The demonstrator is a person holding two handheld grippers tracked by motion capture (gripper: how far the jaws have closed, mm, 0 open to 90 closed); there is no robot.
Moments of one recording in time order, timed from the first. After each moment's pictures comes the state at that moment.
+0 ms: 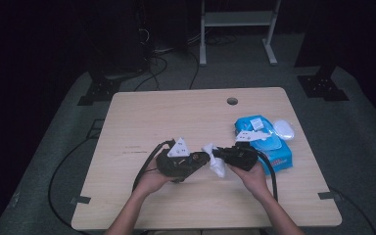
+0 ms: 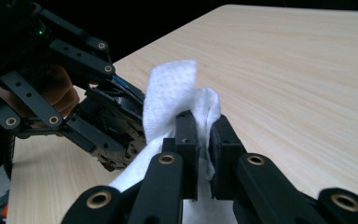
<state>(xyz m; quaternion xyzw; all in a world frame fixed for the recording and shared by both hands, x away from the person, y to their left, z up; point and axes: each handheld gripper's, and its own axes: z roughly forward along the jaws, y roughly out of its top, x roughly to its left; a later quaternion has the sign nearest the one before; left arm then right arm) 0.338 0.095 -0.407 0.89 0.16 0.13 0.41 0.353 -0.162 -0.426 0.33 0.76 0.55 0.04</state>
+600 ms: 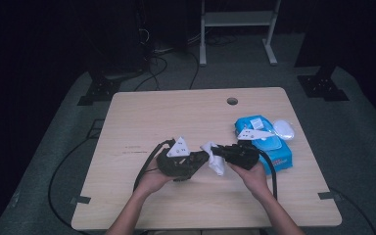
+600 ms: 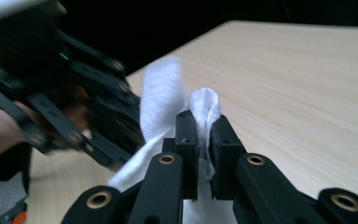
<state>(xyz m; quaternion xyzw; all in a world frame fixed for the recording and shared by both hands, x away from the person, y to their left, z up) 0.336 0.095 -0.403 0.88 0.16 0.13 0.43 0.350 -0.165 -0.417 0.32 0.75 0.57 0.04</state>
